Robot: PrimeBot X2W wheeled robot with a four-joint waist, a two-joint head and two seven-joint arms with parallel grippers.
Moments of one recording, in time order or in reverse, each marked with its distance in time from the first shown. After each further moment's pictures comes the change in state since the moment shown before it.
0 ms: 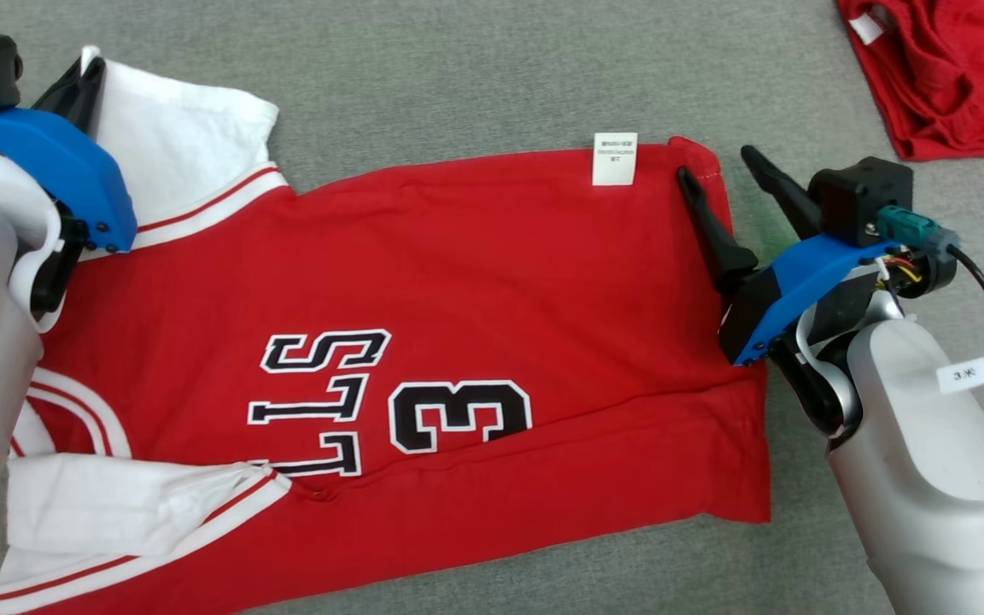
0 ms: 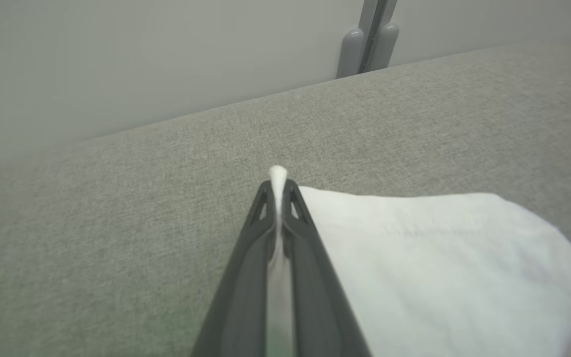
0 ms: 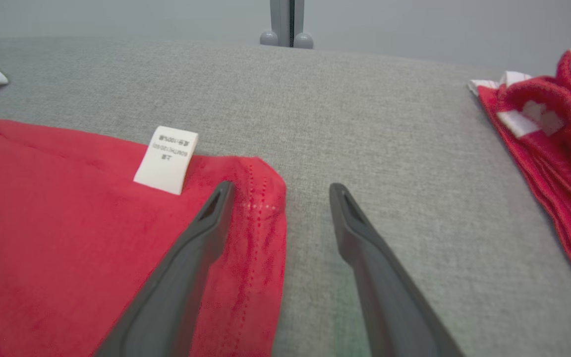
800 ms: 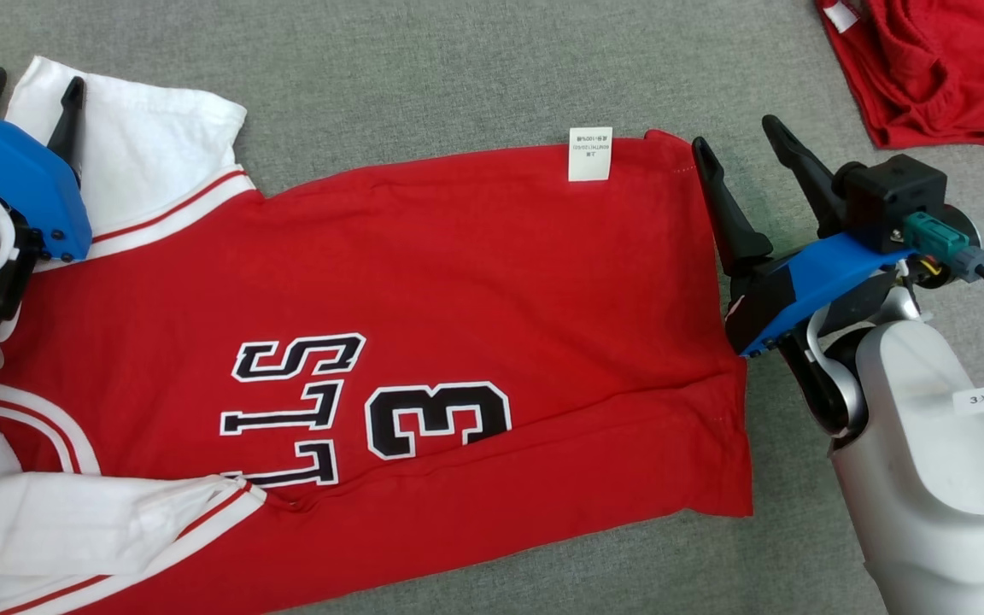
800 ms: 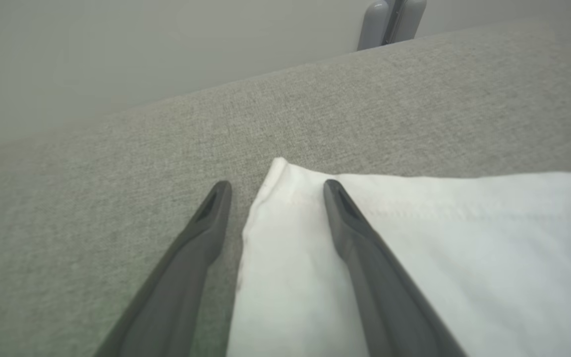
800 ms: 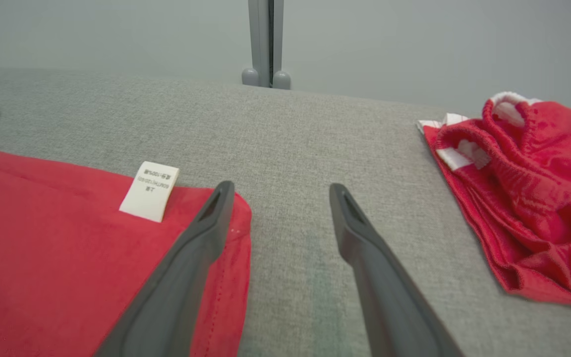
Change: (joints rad) left arm 0.038 0.023 0.143 0.005 0.135 0.000 0.062; right arm 0.026 0.030 -0.057 -0.083 -0.074 0.000 -0.053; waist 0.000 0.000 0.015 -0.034
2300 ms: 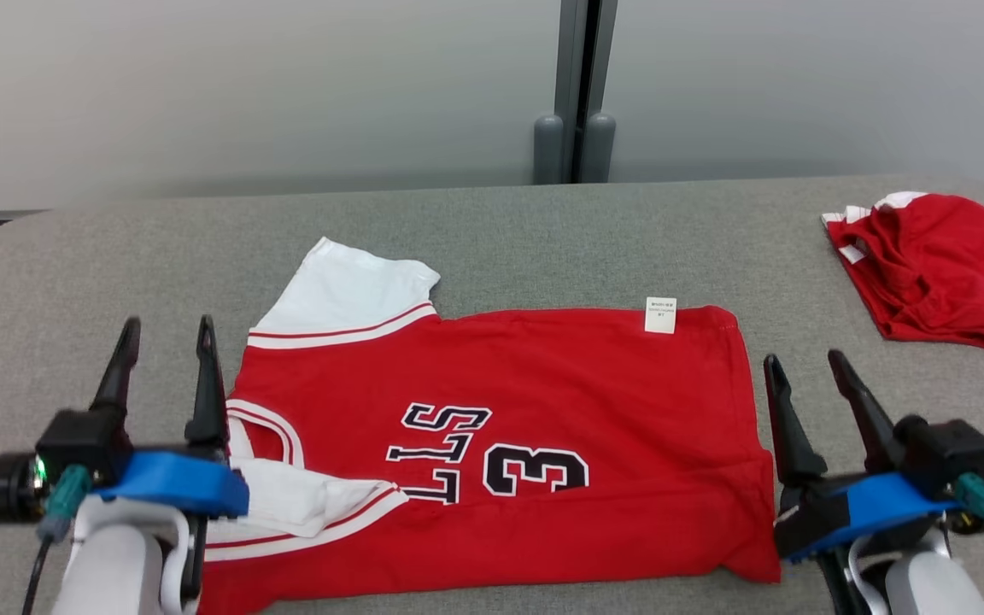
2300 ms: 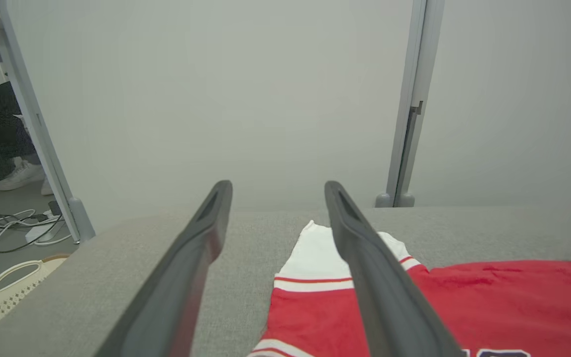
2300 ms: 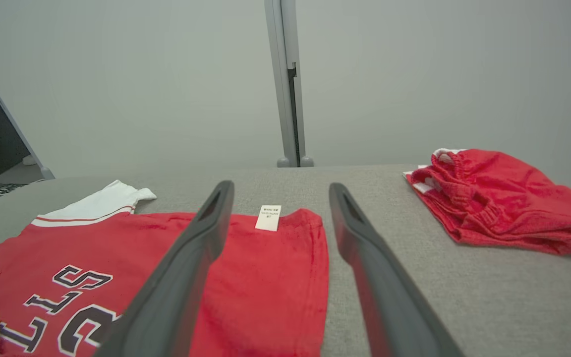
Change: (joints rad) left arm 0.851 -0.328 0.640 -0.648 0.483 0.056 -0.266; right arm 0.507 0.071 -0.159 -0.145 -0.003 0.000 -0.175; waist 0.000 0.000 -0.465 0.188
